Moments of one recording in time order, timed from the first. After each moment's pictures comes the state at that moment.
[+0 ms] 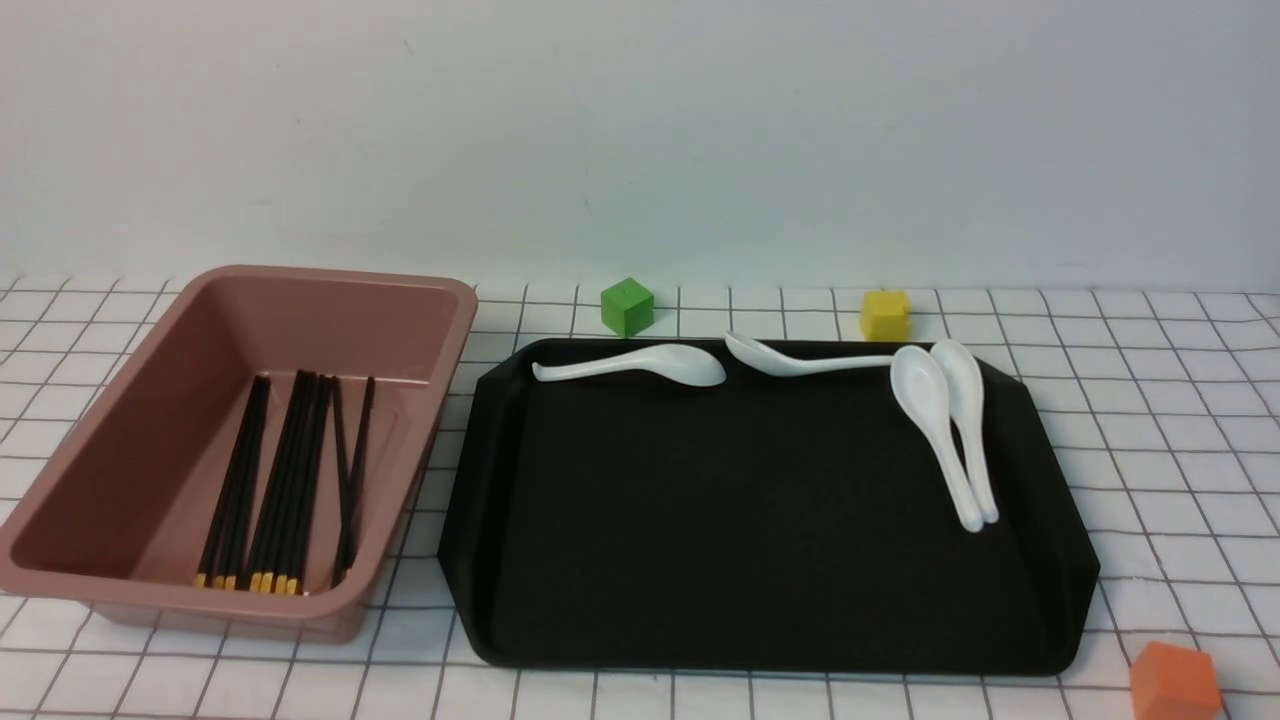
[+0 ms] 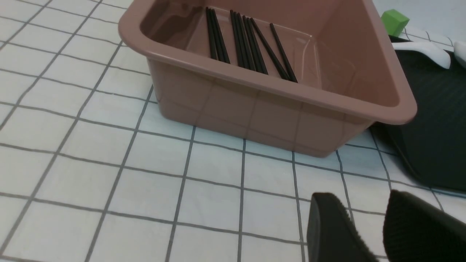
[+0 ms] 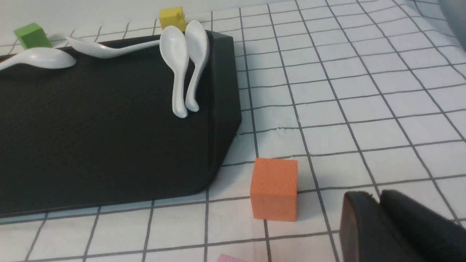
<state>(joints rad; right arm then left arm) -0.07 -0.01 0.01 0.05 0.38 0.11 -0.08 -0.01 0.03 0.00 0.38 -0.29</state>
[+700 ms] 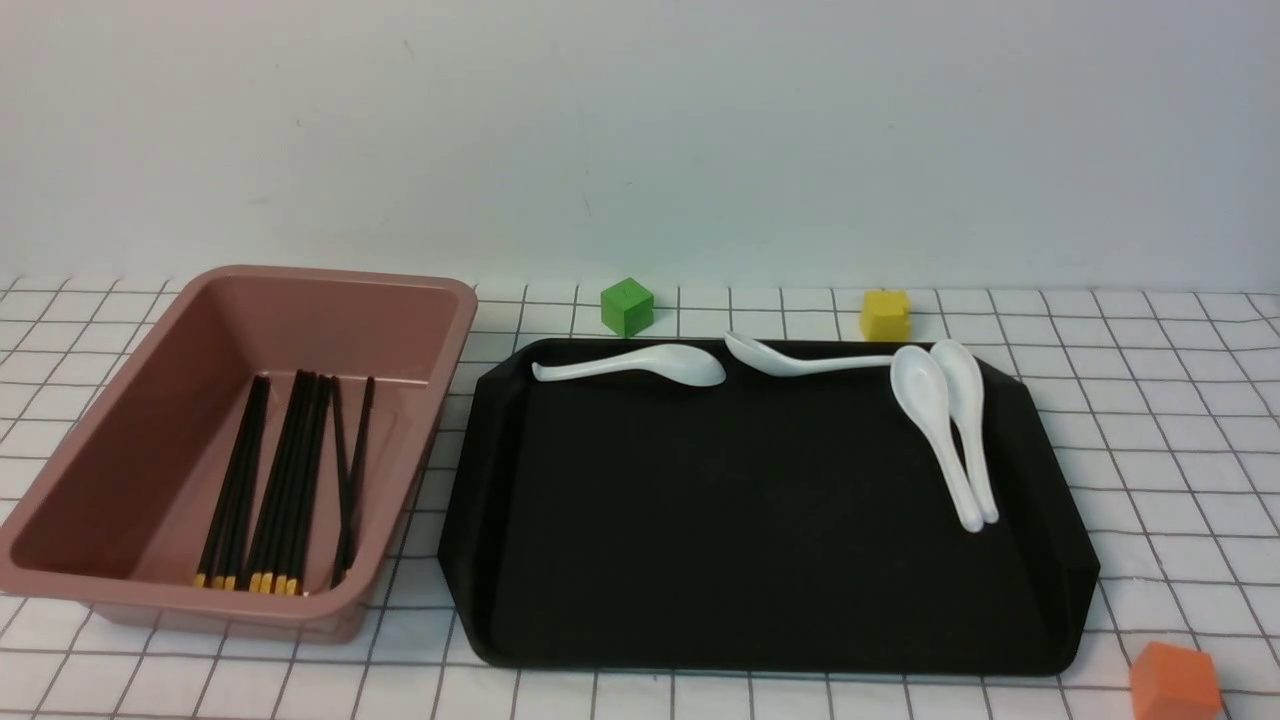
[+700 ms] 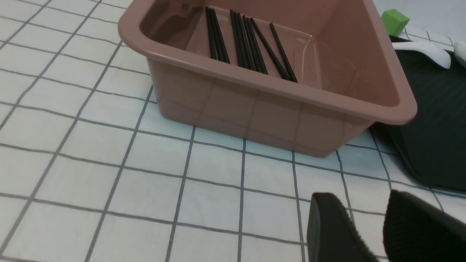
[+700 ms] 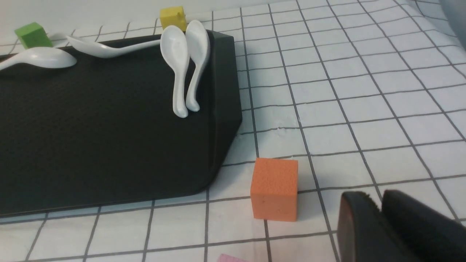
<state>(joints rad) -0.07 -0.01 0.01 0.05 0.38 0.11 -0.08 -0.01 0.03 0.00 0.38 -0.29</state>
